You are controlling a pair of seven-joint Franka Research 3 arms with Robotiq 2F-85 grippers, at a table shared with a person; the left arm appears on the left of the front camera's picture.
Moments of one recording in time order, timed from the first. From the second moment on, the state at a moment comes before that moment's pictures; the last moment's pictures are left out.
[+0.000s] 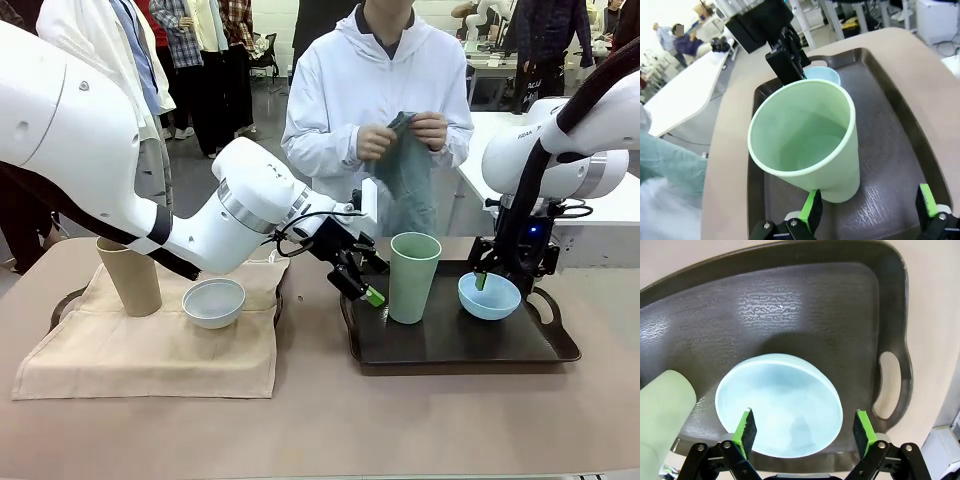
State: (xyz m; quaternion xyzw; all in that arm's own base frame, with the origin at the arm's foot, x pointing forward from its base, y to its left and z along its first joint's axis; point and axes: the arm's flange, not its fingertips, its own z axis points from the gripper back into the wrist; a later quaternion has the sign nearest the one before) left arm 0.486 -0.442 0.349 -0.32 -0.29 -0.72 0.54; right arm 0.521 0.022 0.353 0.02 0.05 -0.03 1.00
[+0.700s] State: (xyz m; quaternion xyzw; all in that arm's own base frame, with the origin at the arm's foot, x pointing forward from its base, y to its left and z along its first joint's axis) left arm 0.499 -0.462 0.349 -0.32 -0.29 -0.70 0.56; right arm 0.525 0.022 0.343 0.03 0.05 -0.03 1.00
